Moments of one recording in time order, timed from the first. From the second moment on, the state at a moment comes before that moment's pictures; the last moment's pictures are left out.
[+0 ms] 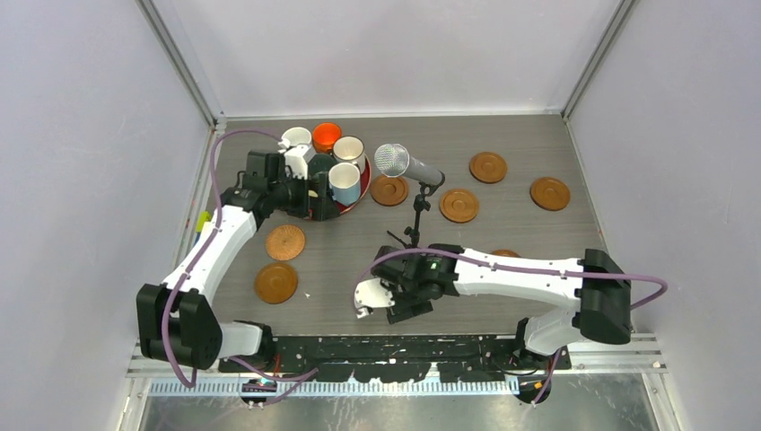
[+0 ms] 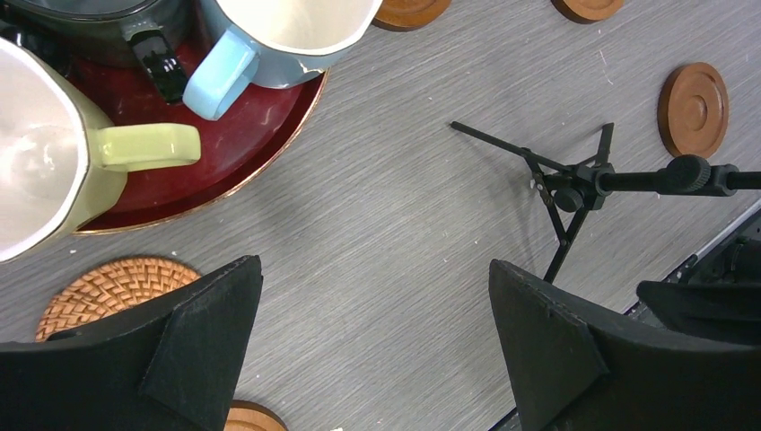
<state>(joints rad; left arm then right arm) -0.19 1.30 1.03 -0.51 0.47 -0.08 1.21 1.43 1.09 -0.85 0.03 -0.66</state>
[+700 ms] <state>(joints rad) -0.16 1.26 1.04 -0.55 0.45 -0.07 1.23 1.63 0.97 -0.59 0.35 -1.08</state>
